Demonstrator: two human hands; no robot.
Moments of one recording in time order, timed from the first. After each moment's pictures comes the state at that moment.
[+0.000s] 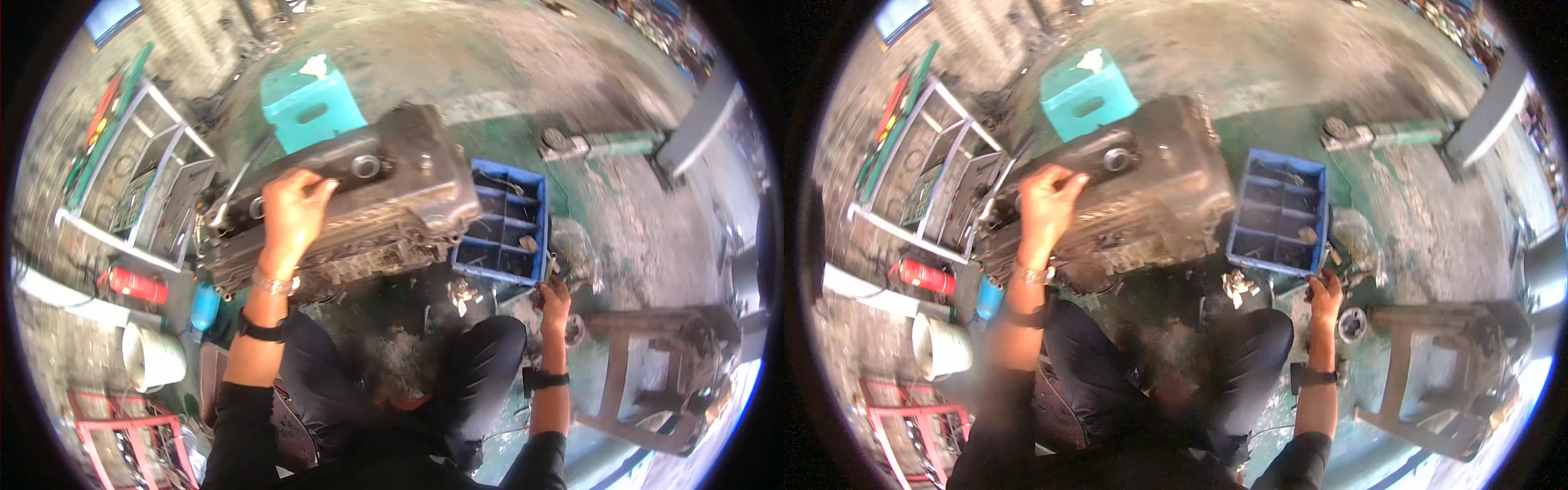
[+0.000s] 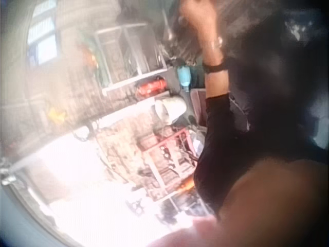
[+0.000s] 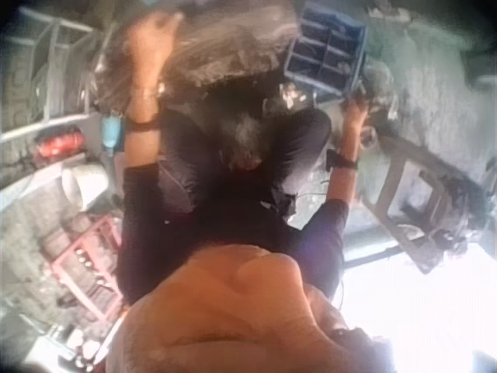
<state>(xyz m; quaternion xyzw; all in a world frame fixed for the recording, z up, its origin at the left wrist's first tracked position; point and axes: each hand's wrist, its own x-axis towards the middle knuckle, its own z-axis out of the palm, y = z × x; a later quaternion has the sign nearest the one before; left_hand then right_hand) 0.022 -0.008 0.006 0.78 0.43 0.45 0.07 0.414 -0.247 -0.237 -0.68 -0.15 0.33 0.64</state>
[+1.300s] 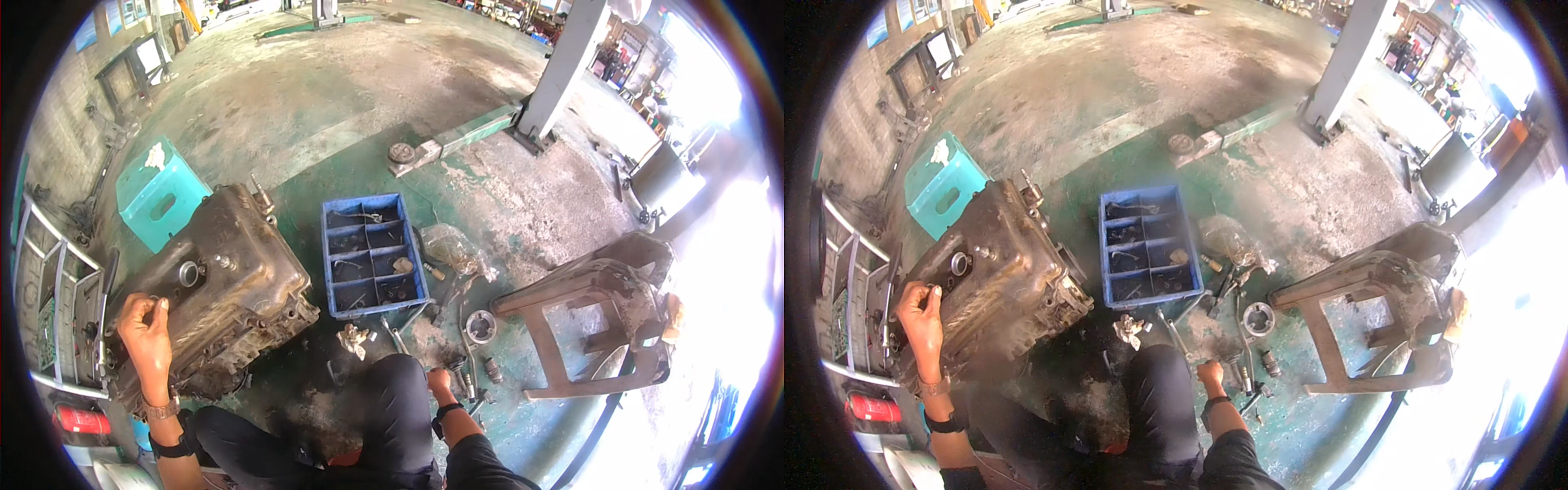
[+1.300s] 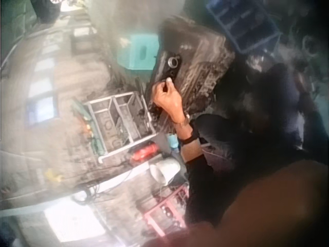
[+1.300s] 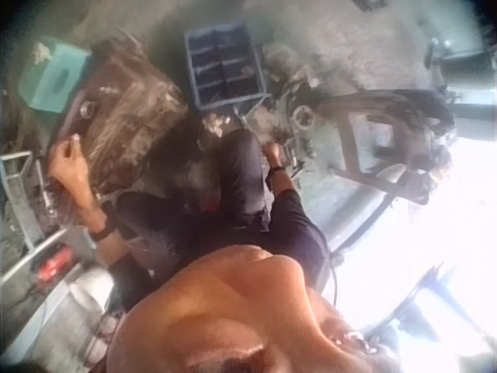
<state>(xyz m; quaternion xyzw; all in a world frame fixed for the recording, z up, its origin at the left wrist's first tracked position) 0.020 -0.009 0.006 0.77 0.46 0.43 0.07 0.377 -0.369 -0.468 -0.92 -0.10 0.36 0.16</state>
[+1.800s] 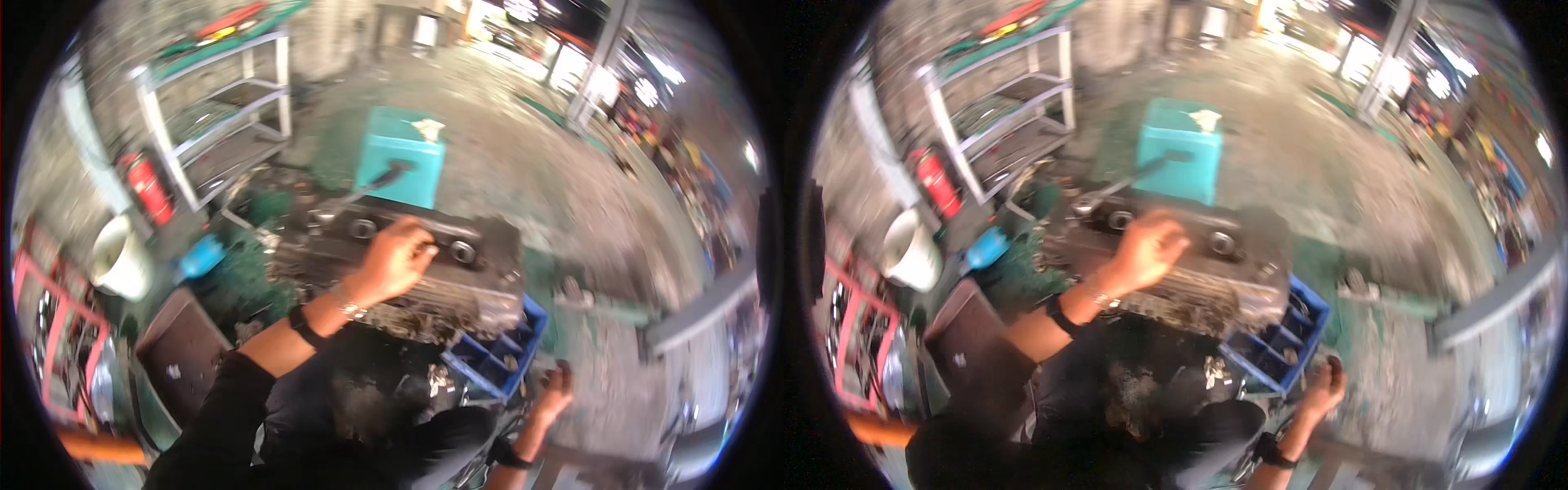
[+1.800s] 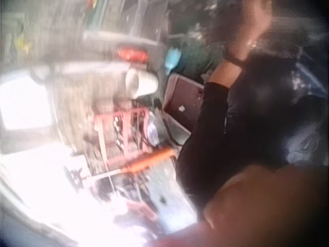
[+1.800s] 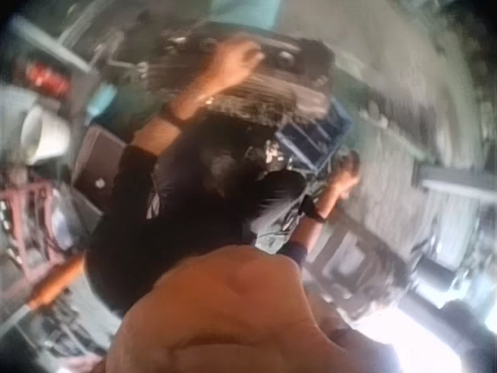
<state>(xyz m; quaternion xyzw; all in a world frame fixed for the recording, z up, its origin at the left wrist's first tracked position) 0.010 -0.032 0.006 0.75 0.36 0.55 0.11 0.396 -0.196 -0.115 -0.67 -0.29 0.15 0.66</state>
